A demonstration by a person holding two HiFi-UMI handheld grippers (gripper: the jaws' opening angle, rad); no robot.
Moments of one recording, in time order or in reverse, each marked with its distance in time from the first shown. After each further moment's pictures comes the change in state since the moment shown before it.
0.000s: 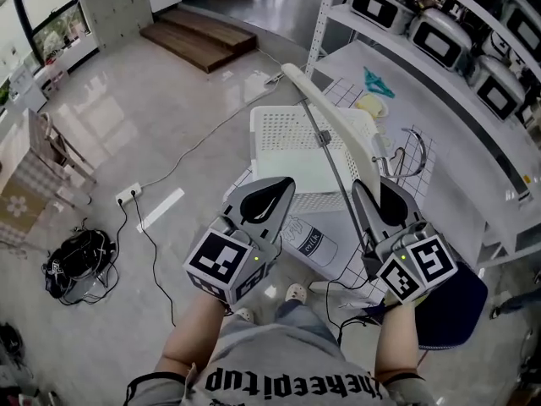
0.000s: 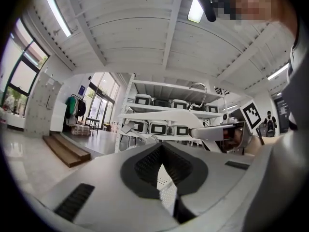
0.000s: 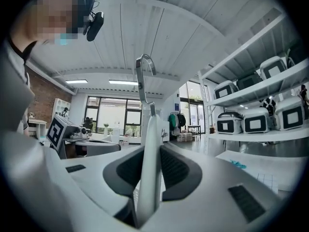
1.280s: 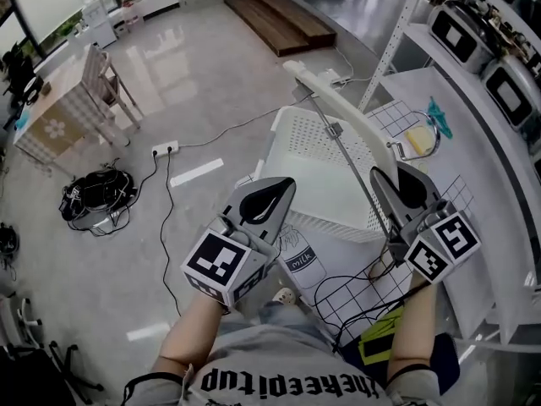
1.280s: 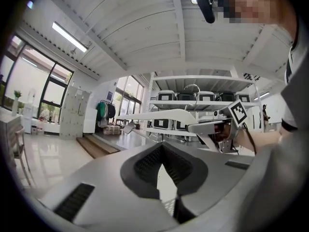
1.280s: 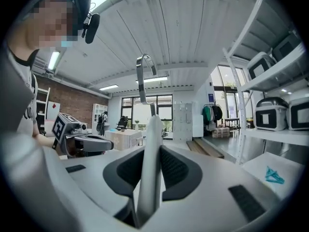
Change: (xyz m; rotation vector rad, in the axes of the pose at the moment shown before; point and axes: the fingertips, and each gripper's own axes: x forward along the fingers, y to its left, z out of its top) left arm 0.045 0.024 -0.019 0.004 0.040 0.367; right arm 0.082 -0.085 -0.013 -0.043 0.058 0.465
